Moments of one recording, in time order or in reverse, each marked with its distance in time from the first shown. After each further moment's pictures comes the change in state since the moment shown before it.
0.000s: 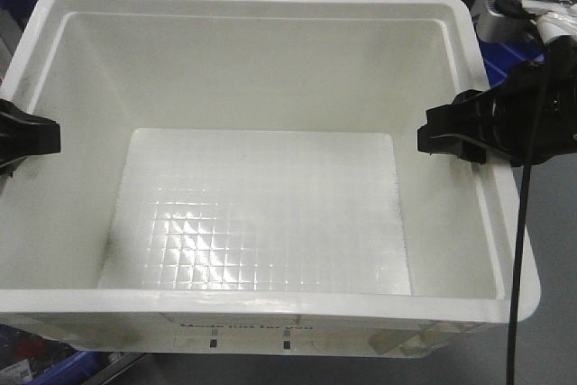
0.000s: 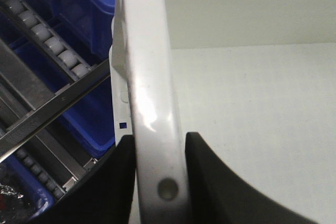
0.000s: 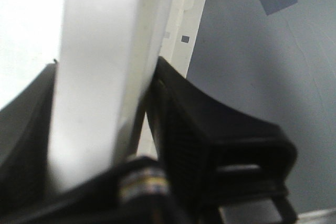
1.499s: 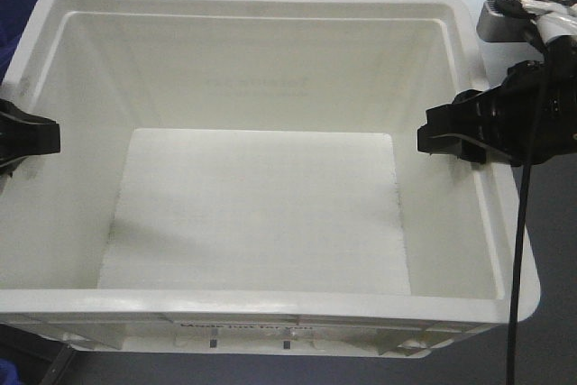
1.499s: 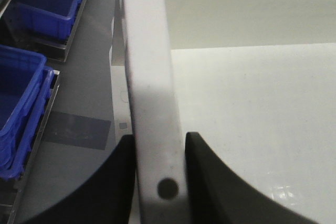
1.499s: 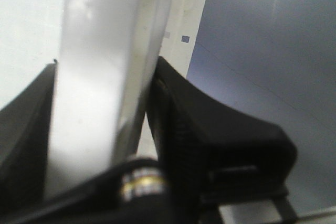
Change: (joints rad) left arm 0.000 -0.001 0.000 0.000 0.000 0.001; right arm 0.000 0.000 0.000 0.001 0.000 0.000
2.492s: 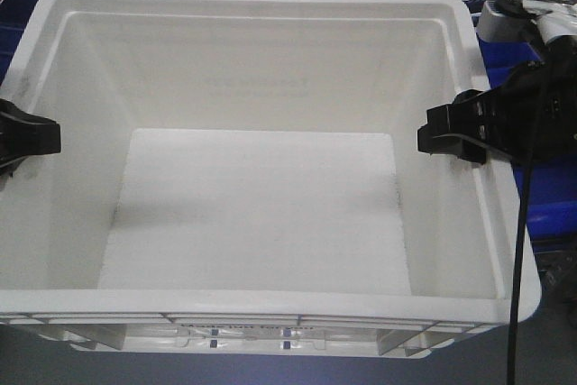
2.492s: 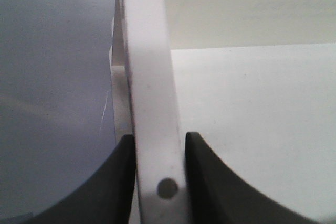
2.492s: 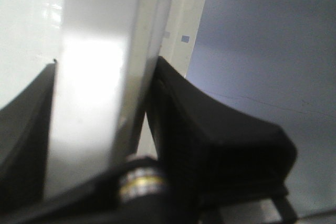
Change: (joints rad) left arm 0.000 0.000 0.000 0.000 0.000 0.000; right arm 0.000 0.000 0.000 0.000 0.001 0.000
